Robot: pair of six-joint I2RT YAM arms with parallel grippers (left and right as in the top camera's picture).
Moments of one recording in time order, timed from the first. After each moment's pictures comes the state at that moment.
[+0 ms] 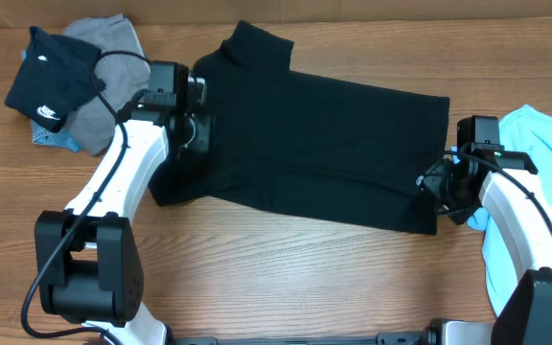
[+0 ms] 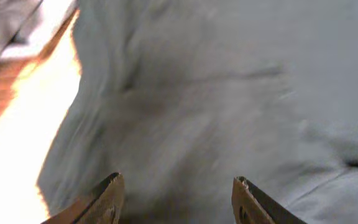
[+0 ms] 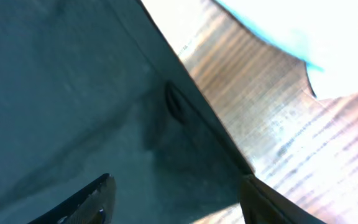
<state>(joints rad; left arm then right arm) -0.11 1.81 1.33 -0.69 0.01 -0.03 -0.11 1.52 0.99 -0.88 0.00 0.73</state>
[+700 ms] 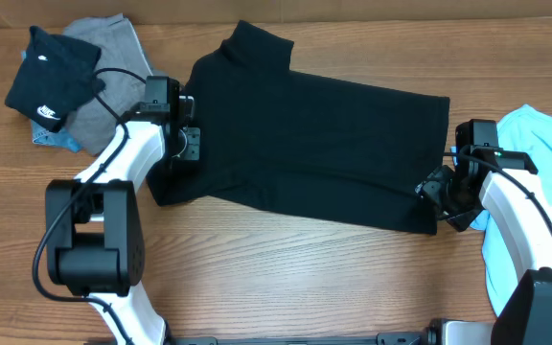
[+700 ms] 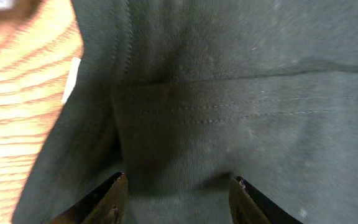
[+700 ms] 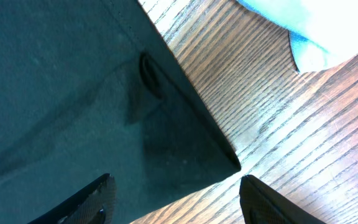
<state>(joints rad) -0.05 1.96 1.27 -0.57 0.00 0.00 -0.11 1.52 0.99 -0.94 0.00 0.70</state>
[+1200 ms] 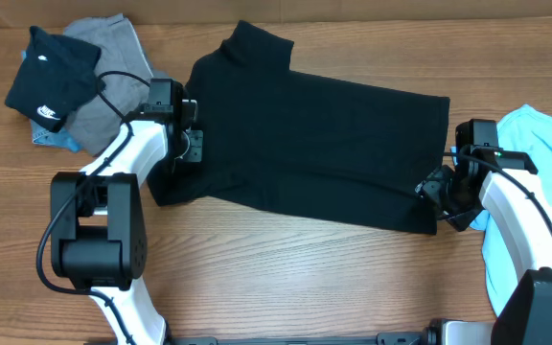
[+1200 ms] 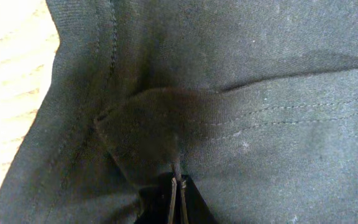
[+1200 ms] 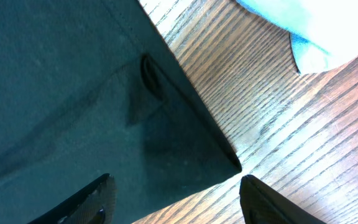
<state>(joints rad) -0.05 1.99 1.28 -0.57 0.02 -0.01 -0.11 1.52 0.99 -0.94 0.00 0.70</state>
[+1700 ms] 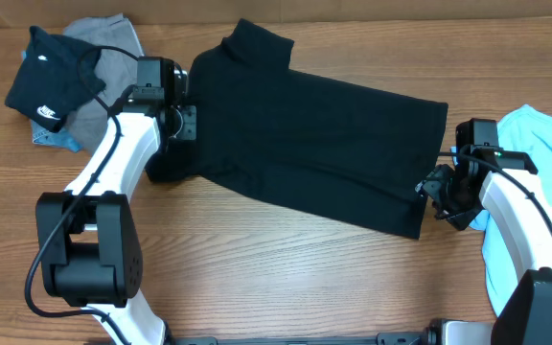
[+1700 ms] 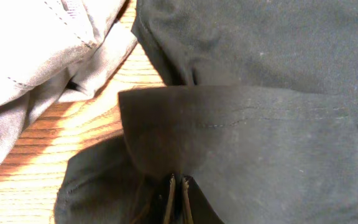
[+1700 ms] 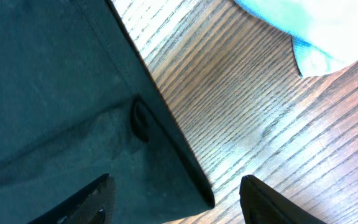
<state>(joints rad) -0.05 1.90 1.37 -0.57 -0.03 -0.02 -0.11 1.52 0.99 -0.93 0.00 0.70</state>
